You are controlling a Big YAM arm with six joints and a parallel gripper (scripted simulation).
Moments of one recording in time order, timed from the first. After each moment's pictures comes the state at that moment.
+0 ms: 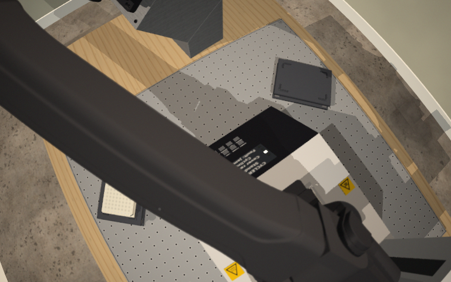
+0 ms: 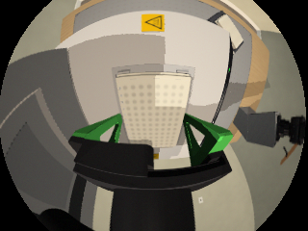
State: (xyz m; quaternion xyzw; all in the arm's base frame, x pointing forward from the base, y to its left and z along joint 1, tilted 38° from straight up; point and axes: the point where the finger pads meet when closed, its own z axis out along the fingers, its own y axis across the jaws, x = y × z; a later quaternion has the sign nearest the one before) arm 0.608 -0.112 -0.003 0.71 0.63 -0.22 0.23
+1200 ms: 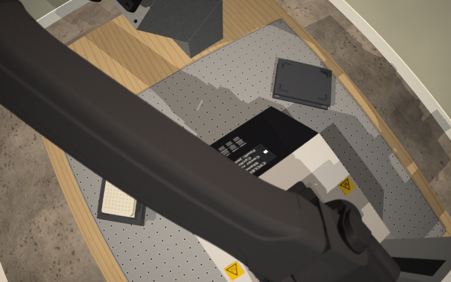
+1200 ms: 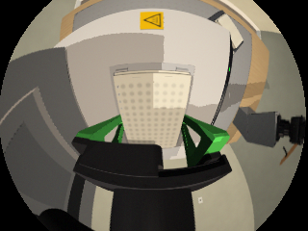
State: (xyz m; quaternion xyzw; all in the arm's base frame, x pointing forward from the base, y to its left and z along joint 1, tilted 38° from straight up) arm 0.606 -0.112 -0.007 0.71 0.63 -0.23 0.23
